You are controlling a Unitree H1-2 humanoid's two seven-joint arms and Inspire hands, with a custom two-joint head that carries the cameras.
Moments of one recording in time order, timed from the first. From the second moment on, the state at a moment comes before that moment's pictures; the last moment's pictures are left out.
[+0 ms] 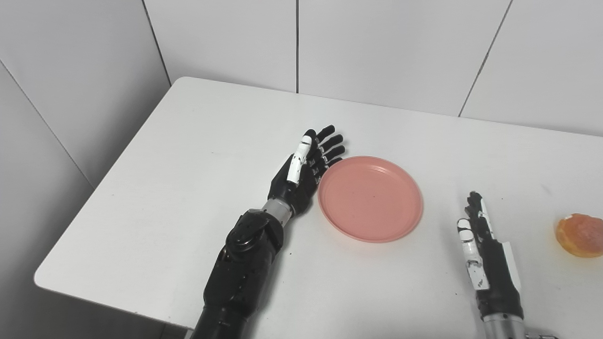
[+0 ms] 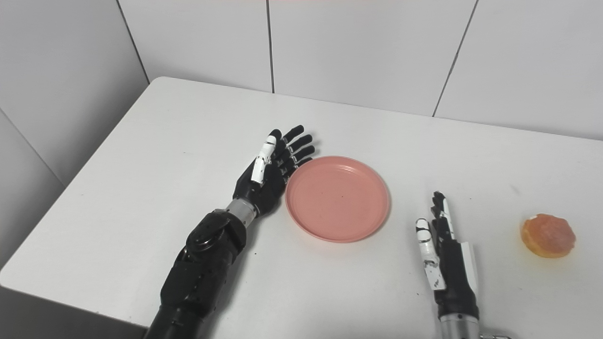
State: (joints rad) left arm -0.36 -0.02 0.03 0.17 -0.34 0.22 -0.15; right arm -0.05 -0.04 0.08 -0.08 -0.21 -0.03 0.01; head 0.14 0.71
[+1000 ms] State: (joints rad) left arm -0.28 -0.05 -0.04 0.08 -0.32 0.25 -0.17; right arm -0.05 -0.03 0.10 -0.10 -0.23 0.01 -0.02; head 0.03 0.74
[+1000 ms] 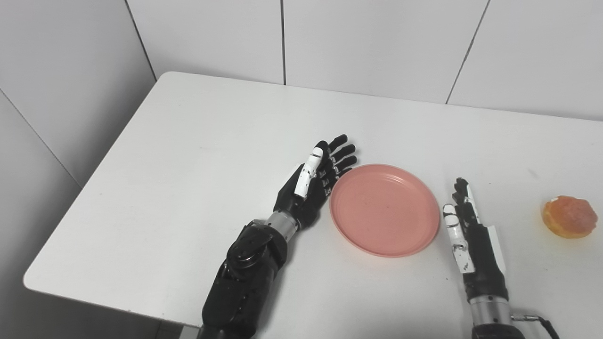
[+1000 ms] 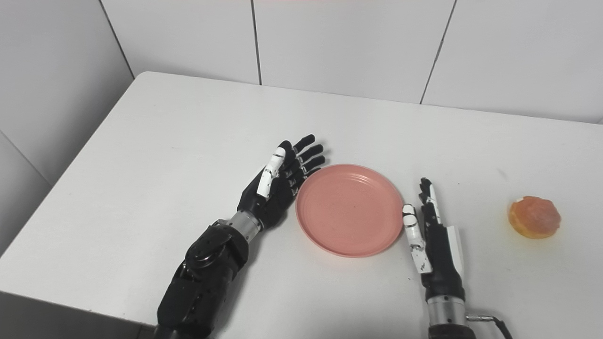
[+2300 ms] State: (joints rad) left arm -0.31 -0.05 -0.02 0.20 -0.32 0.13 -0.21; right arm -0.15 -0.08 0.03 -0.15 -0.34 0.04 -0.05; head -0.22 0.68
